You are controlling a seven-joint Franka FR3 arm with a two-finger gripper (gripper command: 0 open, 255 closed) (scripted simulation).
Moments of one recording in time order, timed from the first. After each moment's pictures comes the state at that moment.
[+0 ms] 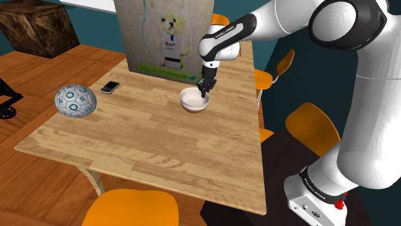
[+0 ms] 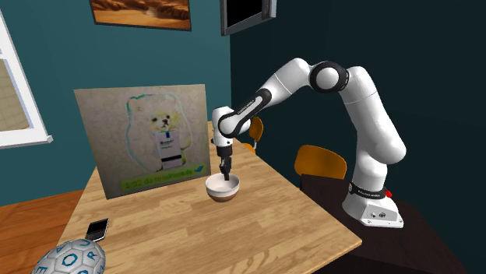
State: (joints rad) arm 0.00 0.52 0.01 -1.81 0.18 2.19 -0.20
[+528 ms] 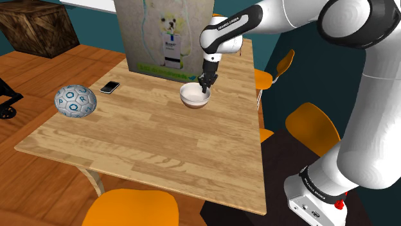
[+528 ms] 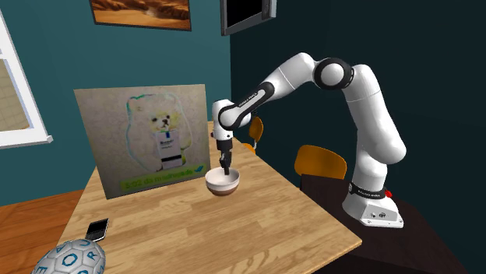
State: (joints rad) arm 0.00 0.47 0.01 -1.80 0.18 2.13 -0.19
